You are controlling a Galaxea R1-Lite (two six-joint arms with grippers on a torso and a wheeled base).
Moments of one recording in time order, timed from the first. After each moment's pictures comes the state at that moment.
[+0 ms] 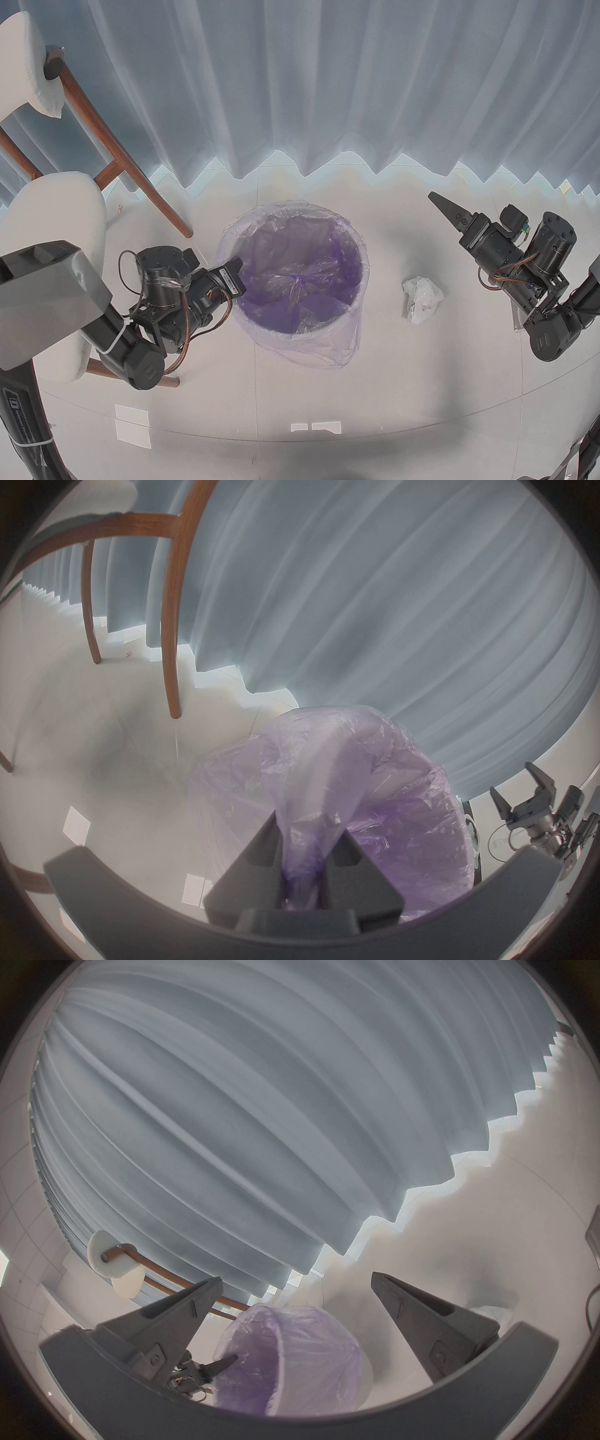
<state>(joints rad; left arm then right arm) -0.41 2.10 -0.75 -1.25 0.07 -0.53 0.27 1.89 -0.65 -1.41 0.23 0.64</state>
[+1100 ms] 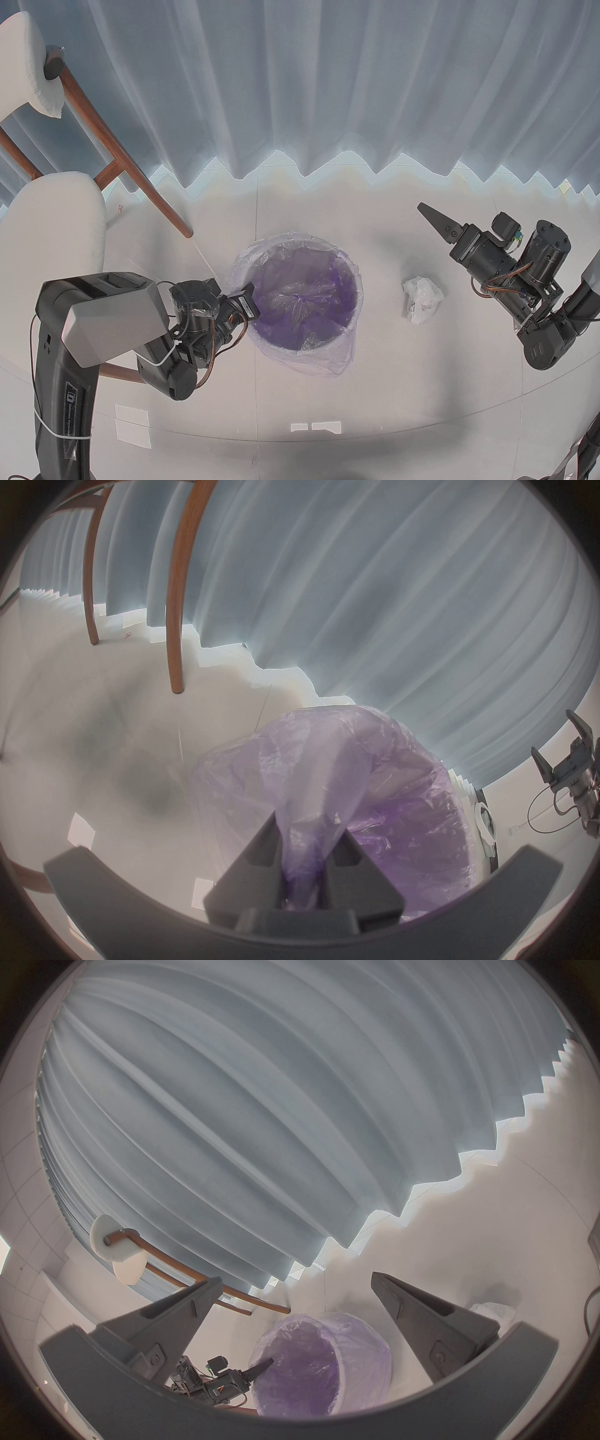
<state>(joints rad) -0.40 2.43 -0.89 -1.43 0.08 -0.49 0.31 1.91 -0.62 -1.46 0.23 0.59</state>
